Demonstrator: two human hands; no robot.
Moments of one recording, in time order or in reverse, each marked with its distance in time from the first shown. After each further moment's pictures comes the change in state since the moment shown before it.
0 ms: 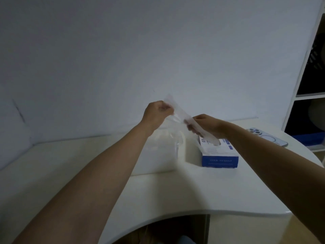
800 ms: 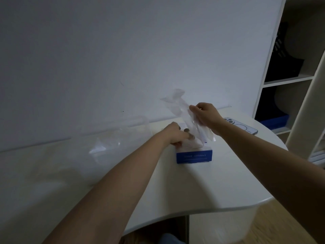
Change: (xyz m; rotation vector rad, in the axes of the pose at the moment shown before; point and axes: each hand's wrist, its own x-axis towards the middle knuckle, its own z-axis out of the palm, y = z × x) left_hand -0.001 -0.011 0.146 0.230 -0.546 -0.331; right_hand -0.011 0.065 -0.051 0.059 0.638 0.028
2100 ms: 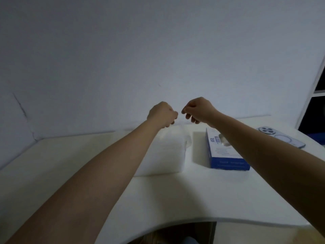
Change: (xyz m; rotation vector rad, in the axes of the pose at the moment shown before) left_hand -0.058 -0.030 -0.131 0.236 0.485 -0.004; right_hand -0.004 -0.104 0.094 -0.192 -0.266 -0.112
